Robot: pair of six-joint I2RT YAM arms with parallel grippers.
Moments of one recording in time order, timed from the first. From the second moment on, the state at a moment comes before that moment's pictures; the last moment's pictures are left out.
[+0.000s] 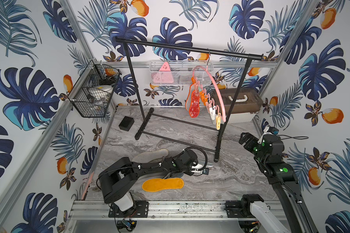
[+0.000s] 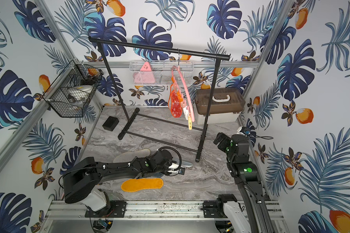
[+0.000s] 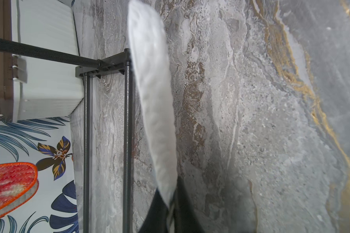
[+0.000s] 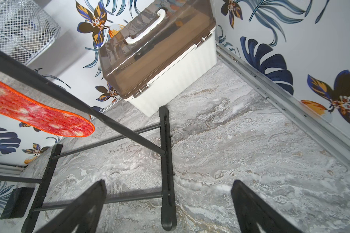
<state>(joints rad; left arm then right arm) -0.98 1.64 0.86 0.01 -0.13 0.98 0.06 0.75 0.86 -0.61 0.16 0.57</state>
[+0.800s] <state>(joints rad) -1.02 1.61 0.93 -0.12 -0.12 0.91 0.06 0.81 0.87 -0.65 0.03 0.51</state>
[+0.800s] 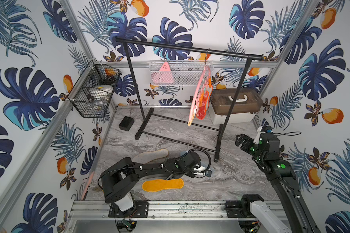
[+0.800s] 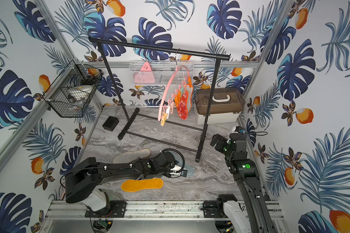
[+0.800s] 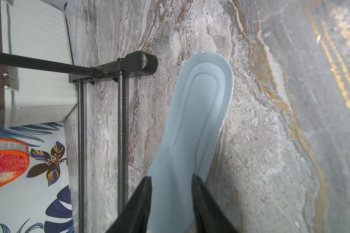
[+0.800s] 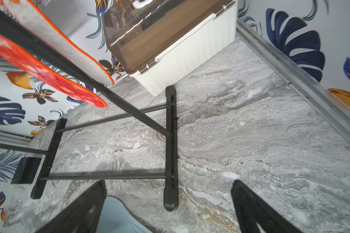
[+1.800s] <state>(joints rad) -0.91 1.45 1.98 -1.20 0.11 0.50 0.06 0.91 0.83 -0.54 -0.19 0.44</state>
